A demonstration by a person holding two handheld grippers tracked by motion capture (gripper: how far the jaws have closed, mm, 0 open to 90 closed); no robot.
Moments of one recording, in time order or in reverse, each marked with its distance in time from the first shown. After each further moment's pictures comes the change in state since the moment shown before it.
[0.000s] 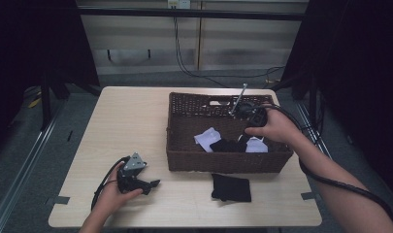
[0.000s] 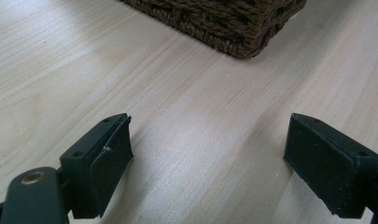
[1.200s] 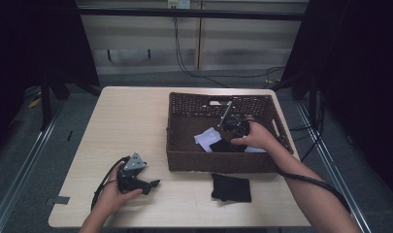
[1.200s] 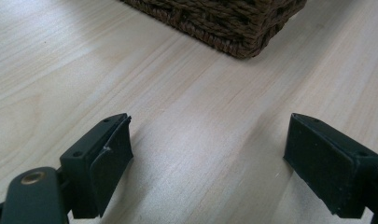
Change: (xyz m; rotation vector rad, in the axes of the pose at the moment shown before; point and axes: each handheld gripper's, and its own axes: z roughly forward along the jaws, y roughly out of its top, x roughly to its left) left arm 0.000 0.000 0.000 -0.003 0.001 -0.001; right arm -0.026 0.019 0.102 0.040 0.031 0.009
